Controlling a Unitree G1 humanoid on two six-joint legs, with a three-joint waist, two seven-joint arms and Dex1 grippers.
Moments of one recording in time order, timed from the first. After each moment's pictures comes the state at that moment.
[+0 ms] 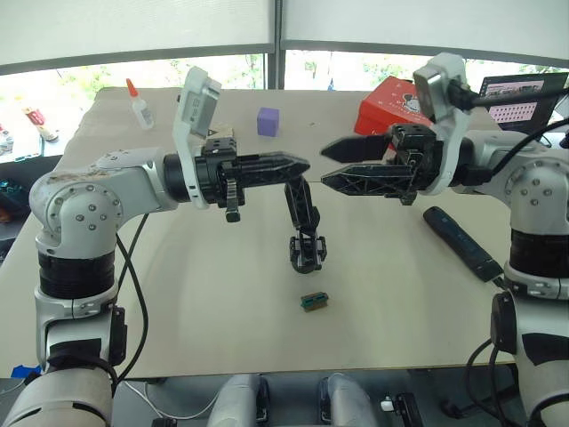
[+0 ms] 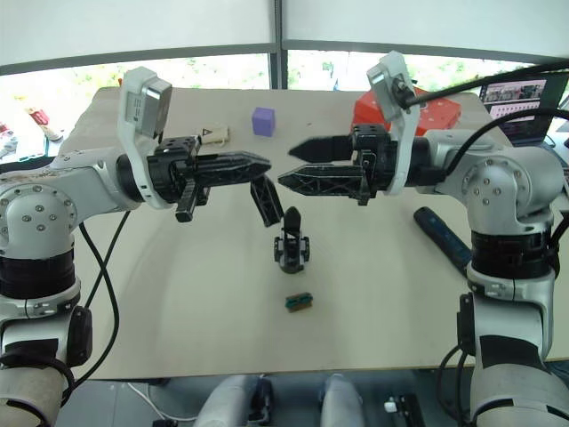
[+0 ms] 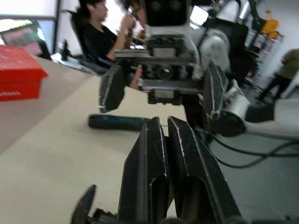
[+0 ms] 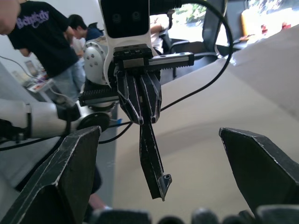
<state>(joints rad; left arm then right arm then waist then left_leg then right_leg) -0.87 0.67 0.05 -0.20 -1.10 1.09 -0.86 -0.99 -0.68 -0.03 -0.01 0.94 1.19 1.11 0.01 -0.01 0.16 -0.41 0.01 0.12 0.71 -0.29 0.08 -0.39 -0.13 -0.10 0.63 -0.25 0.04</state>
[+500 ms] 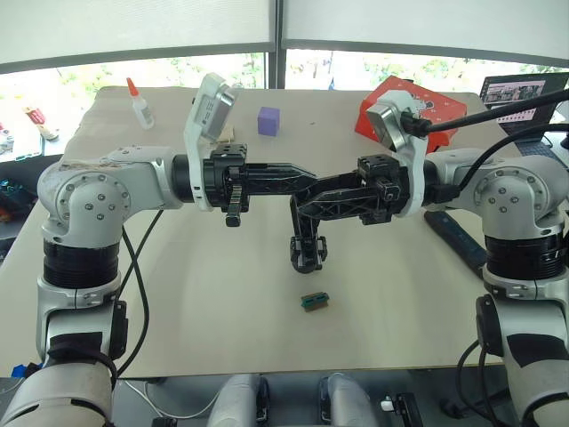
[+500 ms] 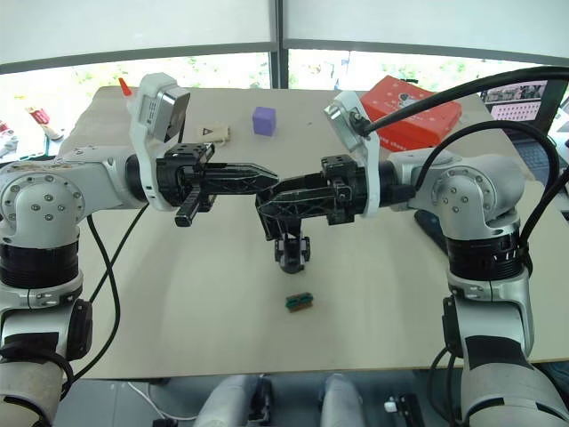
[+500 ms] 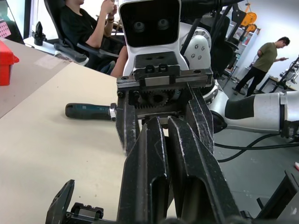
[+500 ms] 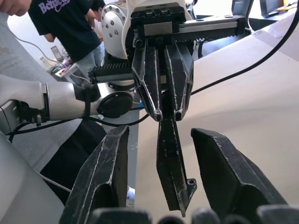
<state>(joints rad) -0.91 0.64 0.04 -0.16 -1.09 1.12 -0.89 -0.97 -0.61 0.03 -0.09 0.92 1.18 1.11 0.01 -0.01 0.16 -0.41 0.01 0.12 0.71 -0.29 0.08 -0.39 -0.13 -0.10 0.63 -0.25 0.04</state>
